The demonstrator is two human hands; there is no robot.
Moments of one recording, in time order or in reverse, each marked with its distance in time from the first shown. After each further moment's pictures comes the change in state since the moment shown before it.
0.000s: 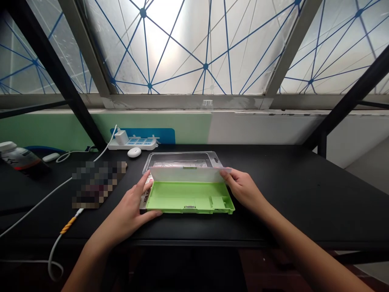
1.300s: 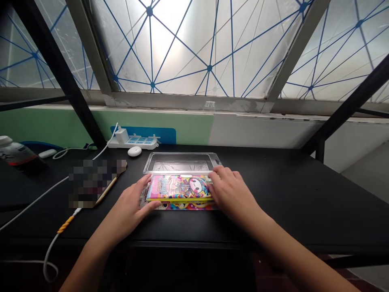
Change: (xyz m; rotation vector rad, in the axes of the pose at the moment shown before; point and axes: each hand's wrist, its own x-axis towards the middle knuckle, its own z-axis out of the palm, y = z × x) left_hand 0.006 -0.003 0.002 0.073 0.122 0.006; right_hand -0.008 -0.045 0.023 -0.848 -0.016 -0.417
